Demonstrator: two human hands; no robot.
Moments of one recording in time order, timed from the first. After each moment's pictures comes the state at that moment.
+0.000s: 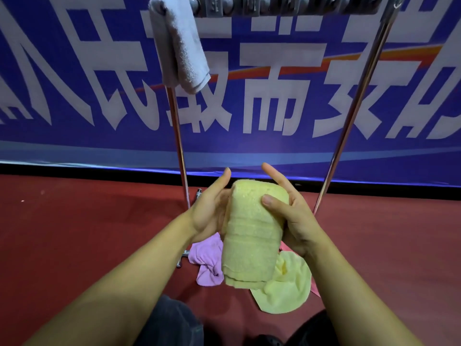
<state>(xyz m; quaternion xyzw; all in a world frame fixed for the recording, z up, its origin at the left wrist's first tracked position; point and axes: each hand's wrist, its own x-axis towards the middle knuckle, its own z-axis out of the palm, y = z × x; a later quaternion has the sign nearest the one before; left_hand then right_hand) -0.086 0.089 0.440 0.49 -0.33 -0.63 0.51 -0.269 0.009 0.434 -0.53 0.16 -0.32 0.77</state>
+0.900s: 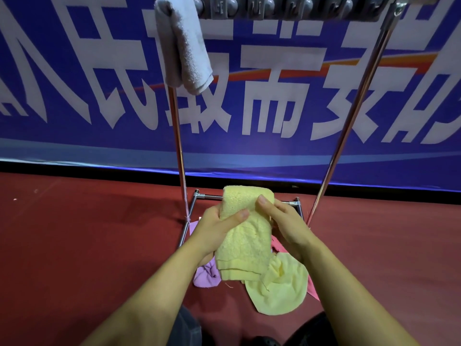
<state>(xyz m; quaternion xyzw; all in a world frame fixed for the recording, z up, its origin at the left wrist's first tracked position) -0.107 0.103 0.400 0.56 -0.29 -0.49 0.60 -0.260 0.002 0.411 -0.57 0.30 -0.24 0.73</state>
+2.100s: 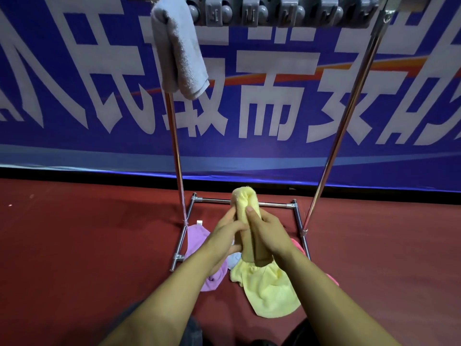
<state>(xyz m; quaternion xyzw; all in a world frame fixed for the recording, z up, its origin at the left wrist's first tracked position) -0.124 0.090 0.384 0.58 -0.31 -0.53 0.54 -0.234 0.005 0.371 -0.66 0.41 -0.25 0.58</state>
